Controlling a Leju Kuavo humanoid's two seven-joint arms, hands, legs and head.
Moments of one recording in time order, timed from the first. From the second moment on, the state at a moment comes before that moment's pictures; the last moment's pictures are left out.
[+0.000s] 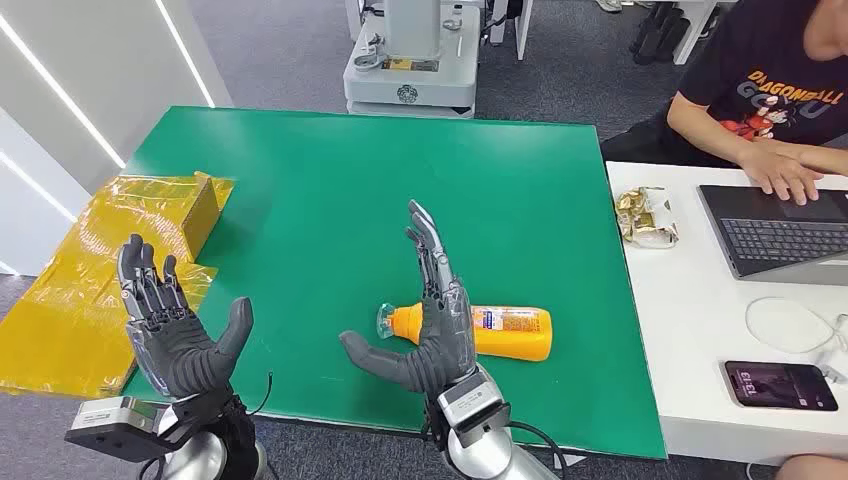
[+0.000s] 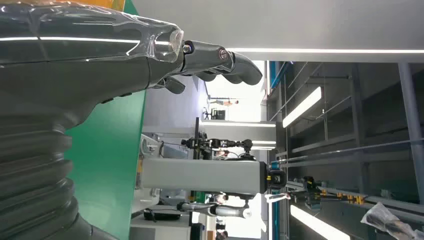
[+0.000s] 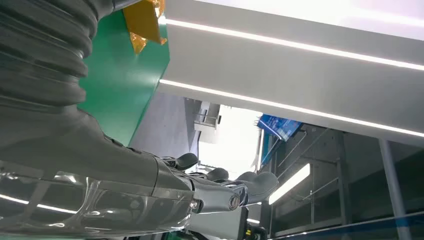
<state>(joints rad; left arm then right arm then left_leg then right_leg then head) 0.13 -0.15 -0.23 -1.85 0.04 0.43 -0.70 -0.39 0.12 0.82 -1.26 -0.11 -0.46 -0.70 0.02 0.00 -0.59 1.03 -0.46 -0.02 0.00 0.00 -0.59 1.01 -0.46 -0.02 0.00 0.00</state>
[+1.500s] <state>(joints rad) 0.11 -0.15 -0.28 -1.76 0.05 0.32 -0.70 -0.68 -0.10 0.83 -1.02 0.77 0.16 -0.14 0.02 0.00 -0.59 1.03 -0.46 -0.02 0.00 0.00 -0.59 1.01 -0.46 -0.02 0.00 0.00</state>
